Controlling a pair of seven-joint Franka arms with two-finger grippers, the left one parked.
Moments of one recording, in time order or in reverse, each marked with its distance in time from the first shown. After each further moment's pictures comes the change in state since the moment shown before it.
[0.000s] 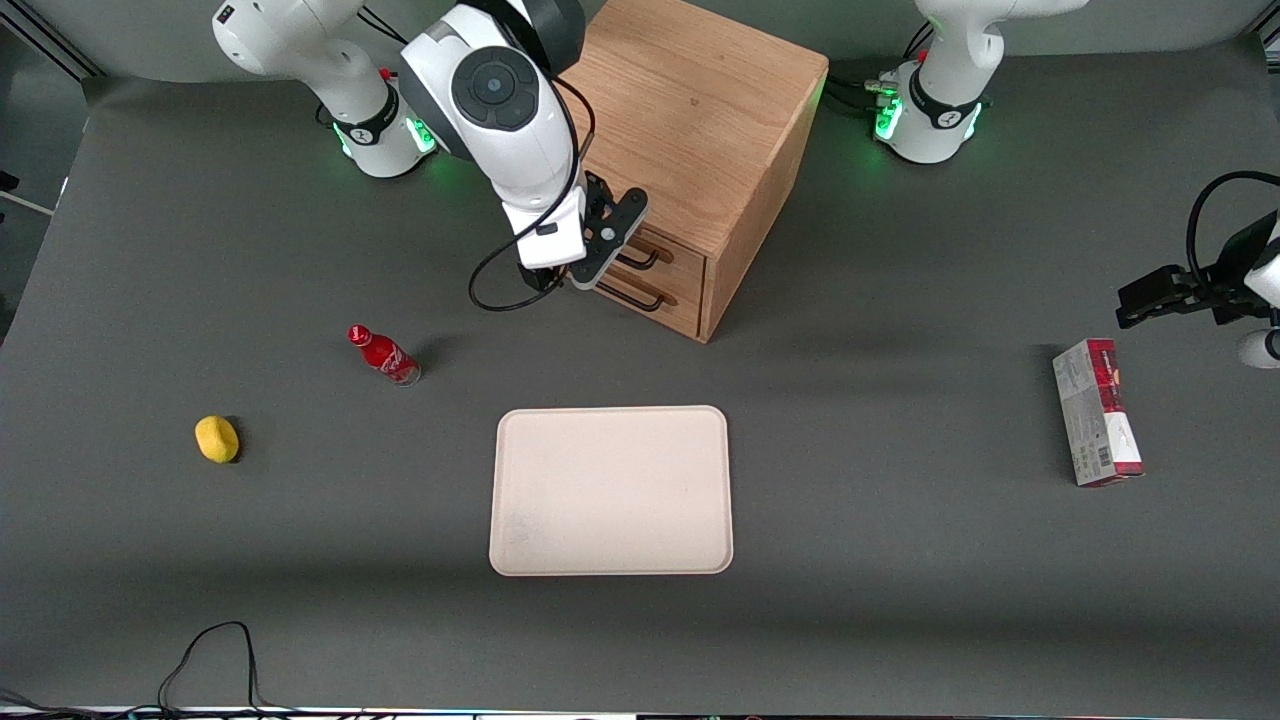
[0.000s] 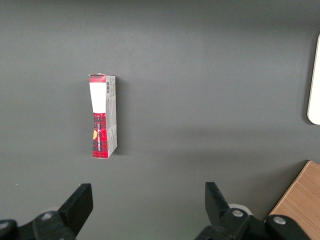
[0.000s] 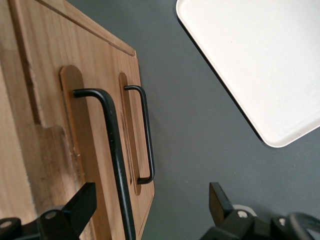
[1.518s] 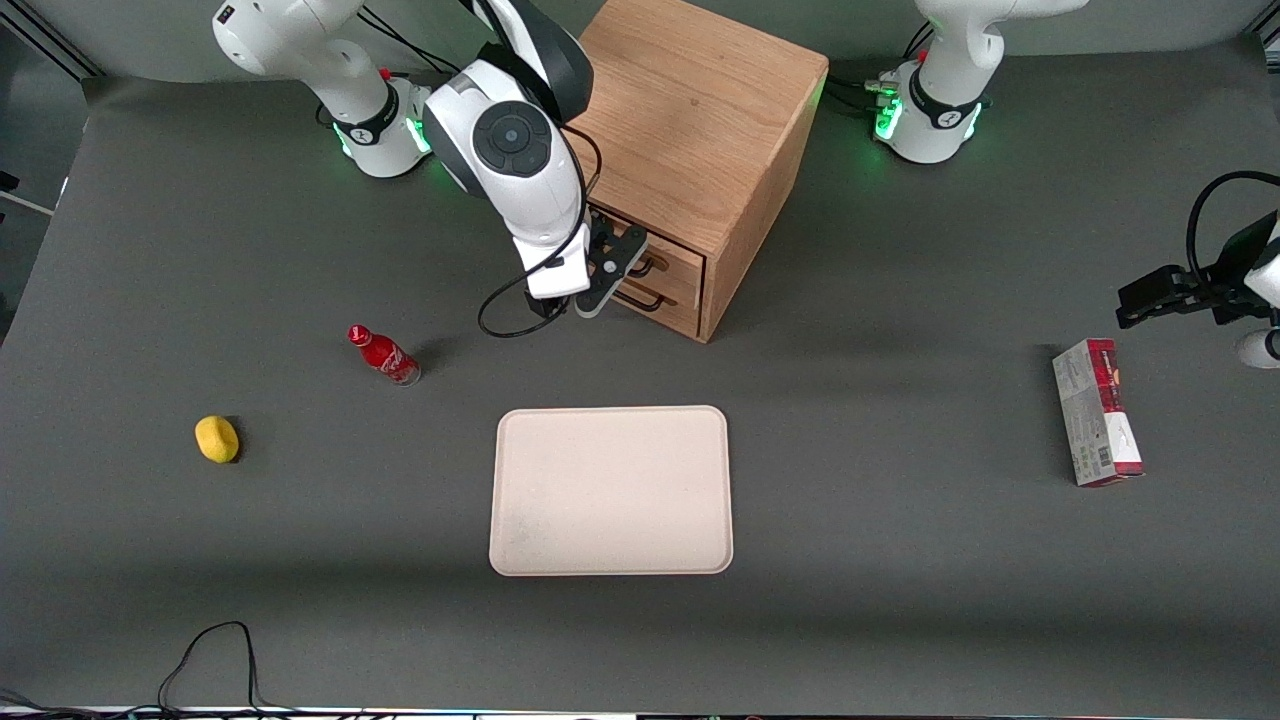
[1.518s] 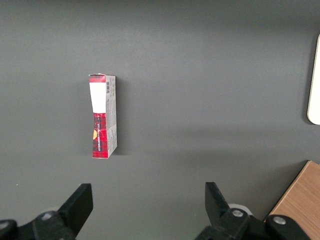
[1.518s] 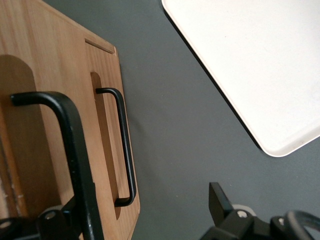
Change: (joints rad) arm 0.005 0.040 -0.014 -0.089 -0.020 0.141 -0.010
